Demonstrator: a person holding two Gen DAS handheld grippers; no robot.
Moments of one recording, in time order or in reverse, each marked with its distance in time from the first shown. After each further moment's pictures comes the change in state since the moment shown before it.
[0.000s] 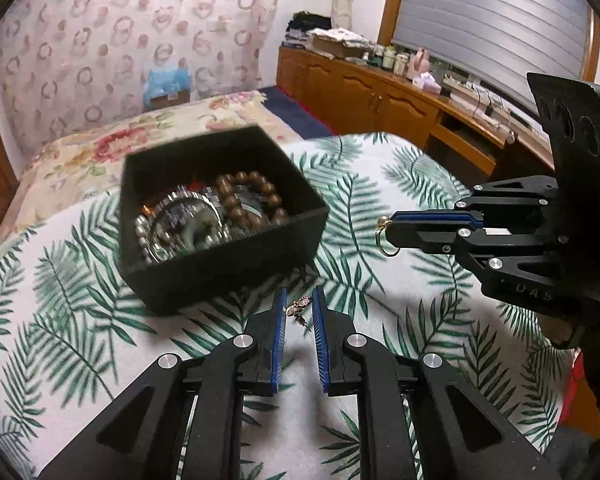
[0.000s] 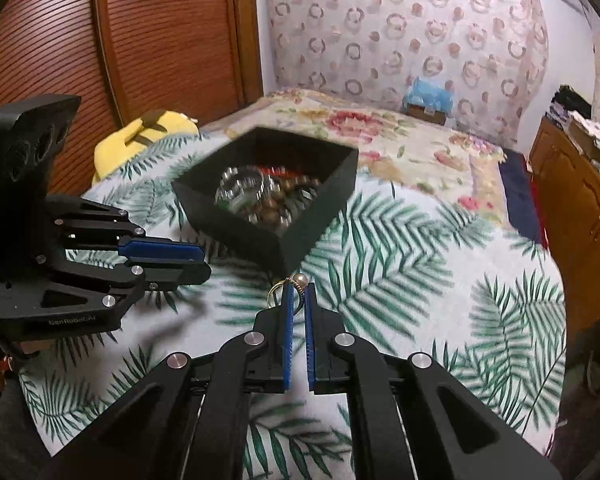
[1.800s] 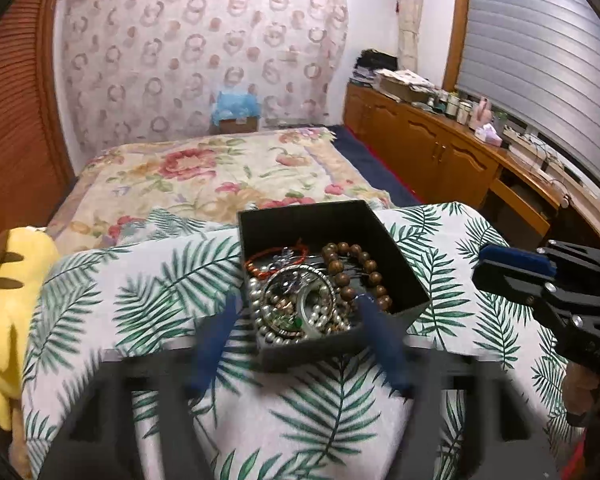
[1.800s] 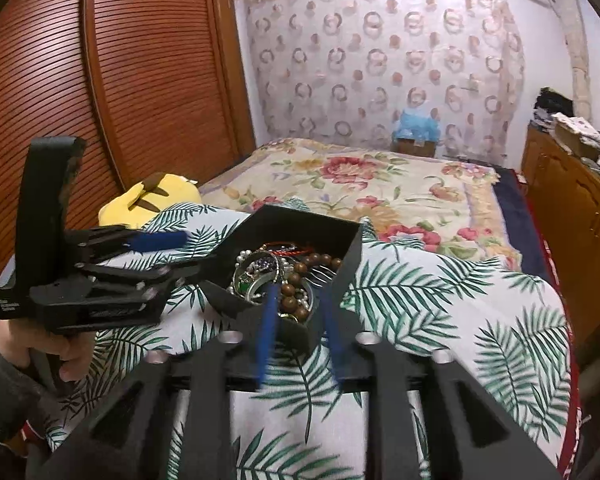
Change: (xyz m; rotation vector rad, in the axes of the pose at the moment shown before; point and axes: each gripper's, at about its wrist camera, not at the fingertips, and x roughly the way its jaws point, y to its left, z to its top) left arm -0.034 0.046 0.024 -0.133 -0.130 0.203; right arm -0.026 0.007 0.025 0.106 -0.173 -0.007
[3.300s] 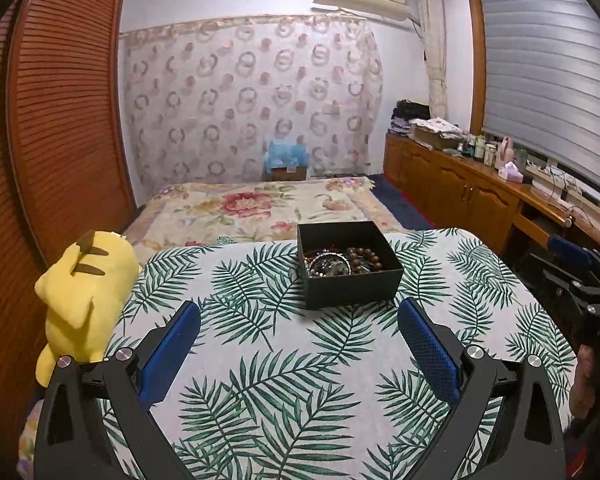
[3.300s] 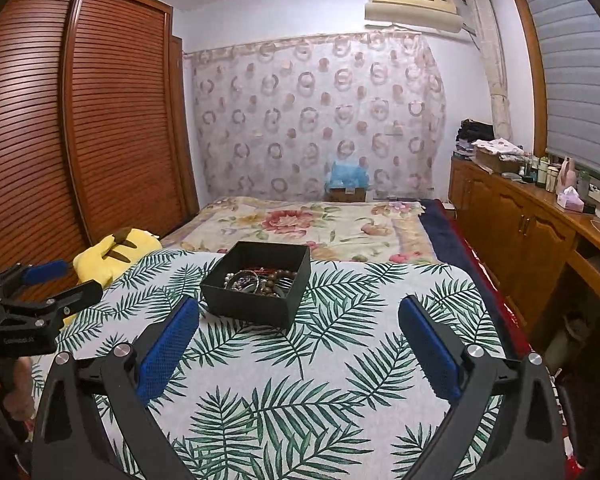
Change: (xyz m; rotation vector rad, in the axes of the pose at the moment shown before) left arm -0.145 -0.016 -0.058 -0.032 -0.186 0.177; right arm -0.118 0.043 -0.049 0.089 -0.224 -0.230
